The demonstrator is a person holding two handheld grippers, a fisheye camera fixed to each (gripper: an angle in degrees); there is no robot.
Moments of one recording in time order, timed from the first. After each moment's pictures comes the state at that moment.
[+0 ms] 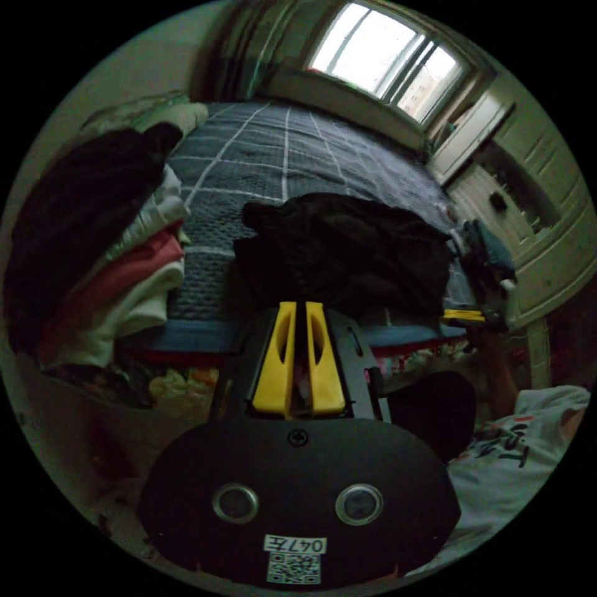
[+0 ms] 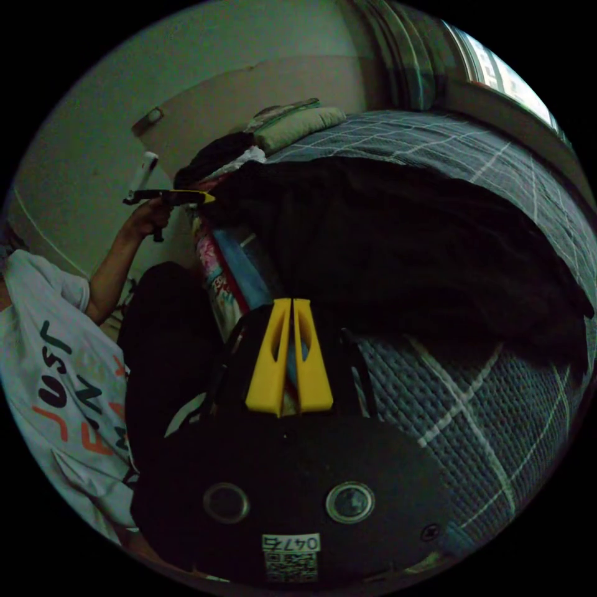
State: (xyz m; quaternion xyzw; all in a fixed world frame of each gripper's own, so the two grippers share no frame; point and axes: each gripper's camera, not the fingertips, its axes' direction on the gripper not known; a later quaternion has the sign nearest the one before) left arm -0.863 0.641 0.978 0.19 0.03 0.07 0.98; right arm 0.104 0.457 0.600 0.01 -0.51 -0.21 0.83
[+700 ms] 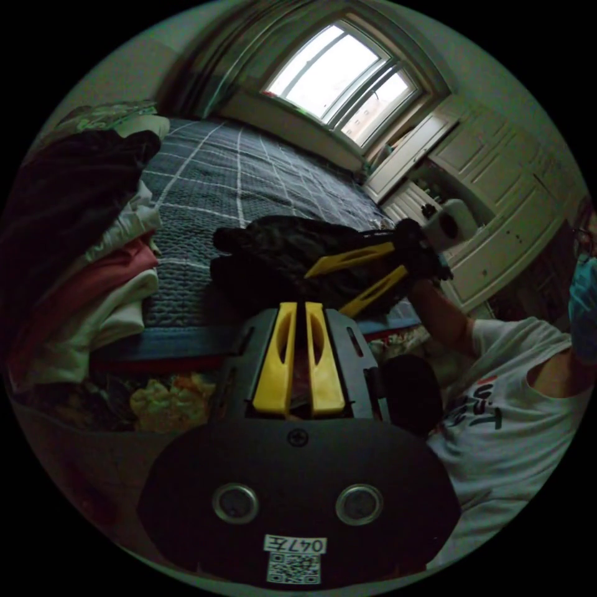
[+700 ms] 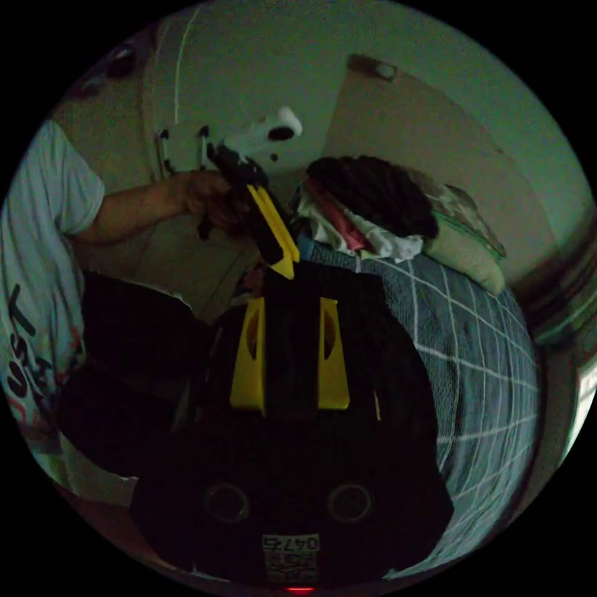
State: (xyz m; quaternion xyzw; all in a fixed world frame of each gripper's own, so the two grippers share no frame) left arm -0.921 0.687 0.947 0.23 0.15 0.15 0.95; right arm -0.224 0.371 0.385 0.23 -0.44 -0.59 0.63
